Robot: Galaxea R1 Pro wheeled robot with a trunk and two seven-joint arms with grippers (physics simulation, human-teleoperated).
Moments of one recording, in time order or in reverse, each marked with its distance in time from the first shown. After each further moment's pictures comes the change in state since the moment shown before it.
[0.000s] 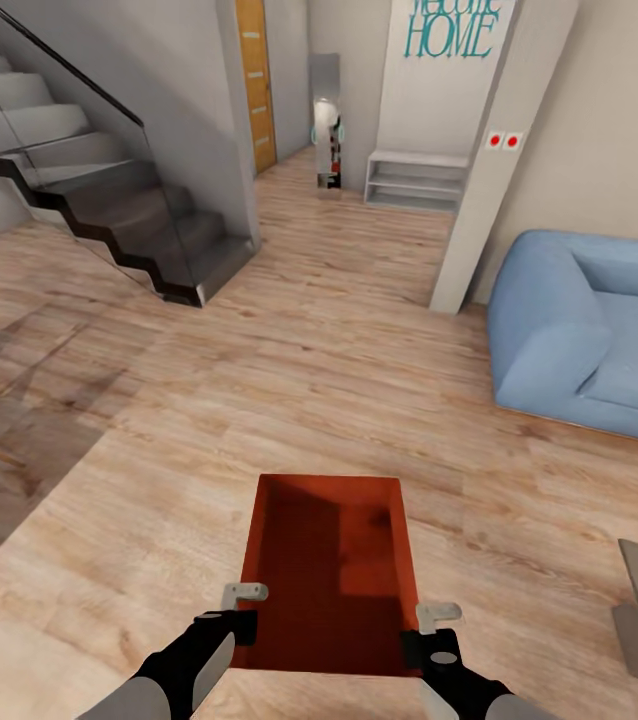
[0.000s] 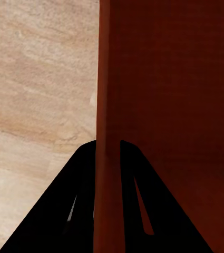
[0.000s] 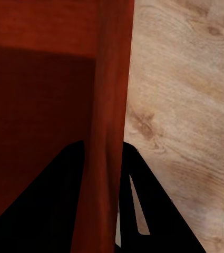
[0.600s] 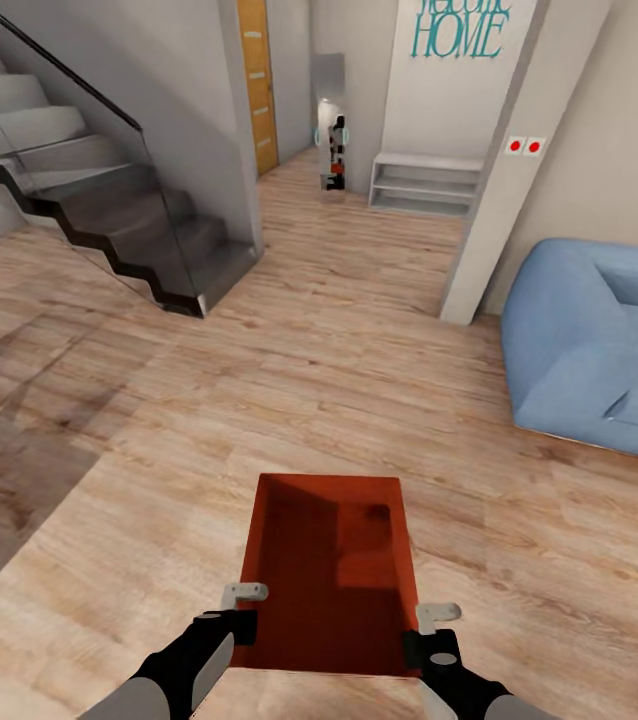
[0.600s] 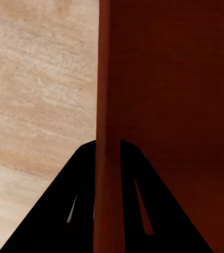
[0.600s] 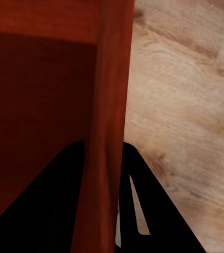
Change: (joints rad) left arm 0.001 0.002 0.005 0.000 -0.011 -0.005 -0.007; right arm 0.000 0.004 0.000 0.007 -0.001 -0.010 -0.002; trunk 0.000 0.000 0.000
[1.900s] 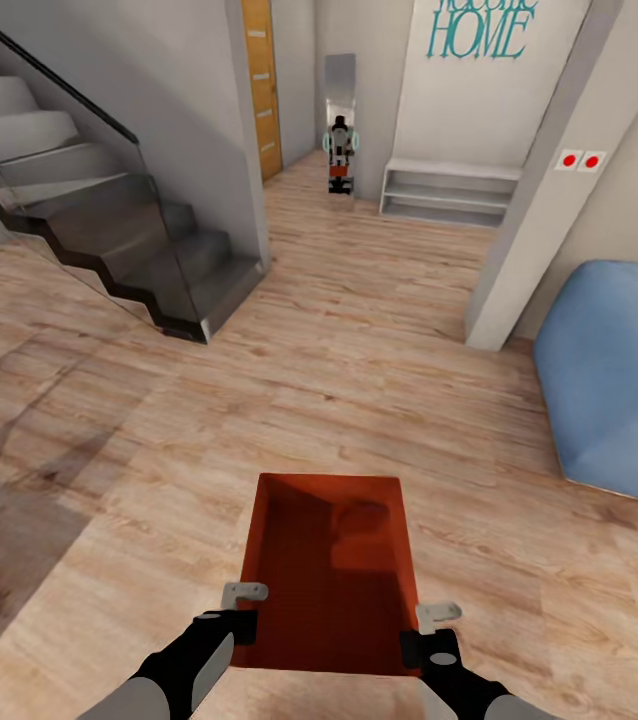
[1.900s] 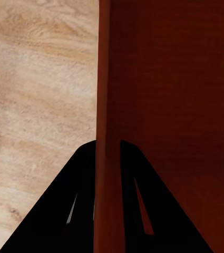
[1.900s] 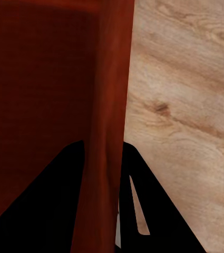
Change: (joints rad) left arm -0.001 0.000 0.001 0.001 0.000 -0.002 -0.001; right arm 0.000 0.000 0.001 0.000 0.000 -0.001 -0.001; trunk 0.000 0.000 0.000
